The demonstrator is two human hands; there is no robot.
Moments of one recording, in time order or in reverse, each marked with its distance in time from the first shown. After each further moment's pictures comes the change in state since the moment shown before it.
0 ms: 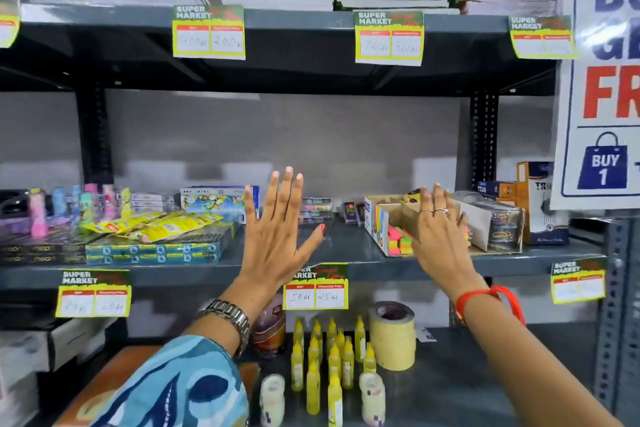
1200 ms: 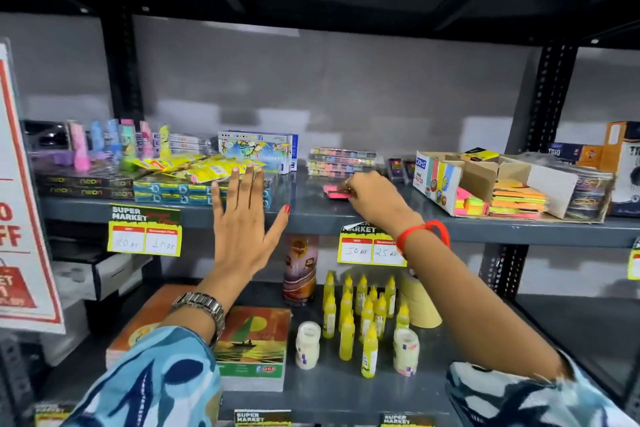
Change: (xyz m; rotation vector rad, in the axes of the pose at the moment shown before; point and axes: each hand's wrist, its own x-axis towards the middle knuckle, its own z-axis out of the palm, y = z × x) left_hand -0.087 -0.104 0.020 0.076 -0.100 -0.266; right_hand 0.022 -0.160 0.054 0.170 -0.264 -0.382
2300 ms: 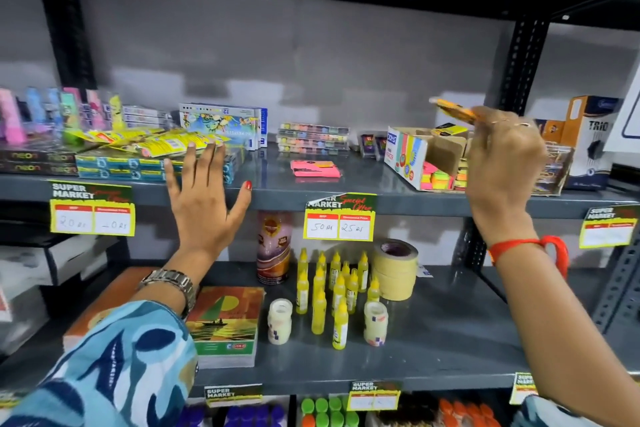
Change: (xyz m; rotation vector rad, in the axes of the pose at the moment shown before) left_hand -0.001 0.005 0.012 -0.062 0.195 -0.033; right_hand -0.096 0.092 -0.082 -0.136 0.967 0.285
